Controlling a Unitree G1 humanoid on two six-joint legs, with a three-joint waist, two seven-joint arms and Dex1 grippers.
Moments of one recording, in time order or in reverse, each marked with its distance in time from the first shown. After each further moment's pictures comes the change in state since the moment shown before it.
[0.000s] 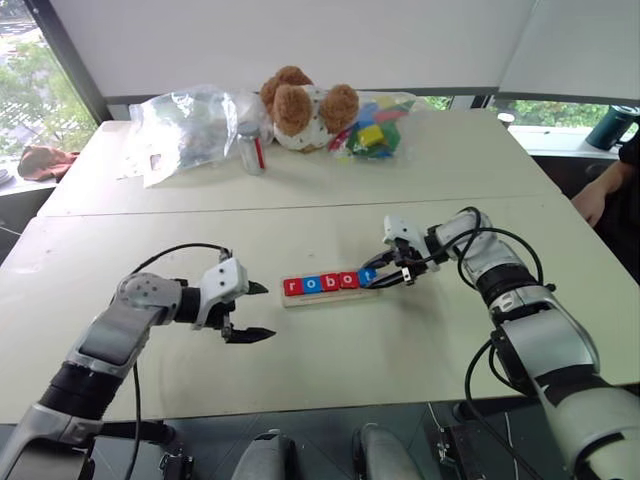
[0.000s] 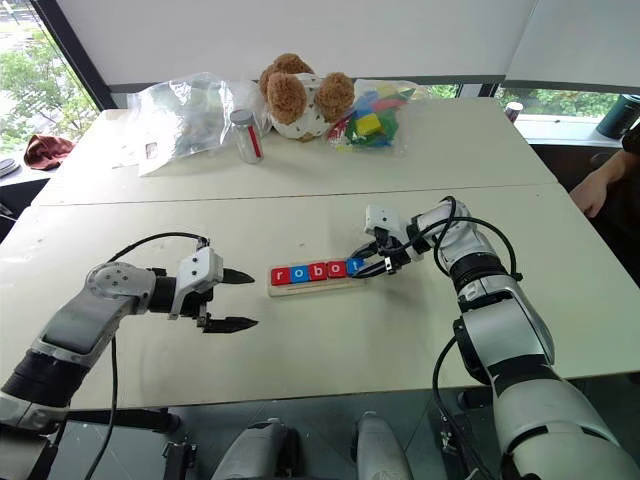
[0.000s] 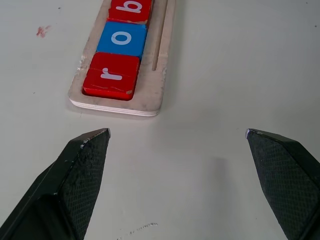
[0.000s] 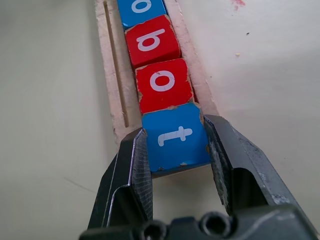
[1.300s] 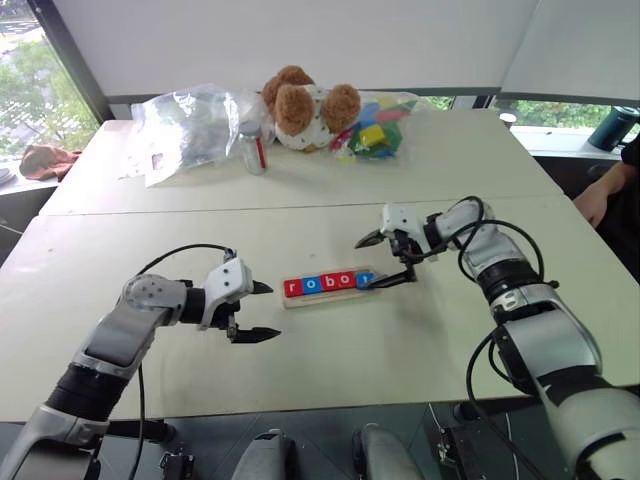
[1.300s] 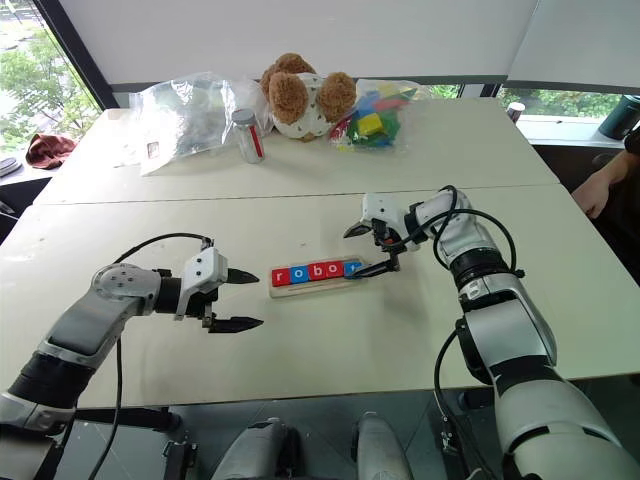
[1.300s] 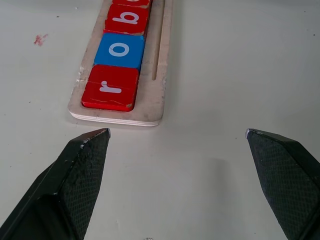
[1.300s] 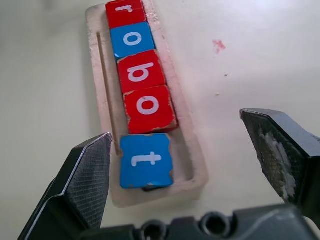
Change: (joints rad) left arm 0.000 -0.031 -0.002 -0.004 0.002 0.003 0.012; right arm 0.006 -0.030 -0.021 -0.111 0.005 -0.034 -0.060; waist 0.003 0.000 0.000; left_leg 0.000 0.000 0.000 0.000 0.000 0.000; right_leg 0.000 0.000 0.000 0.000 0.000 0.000
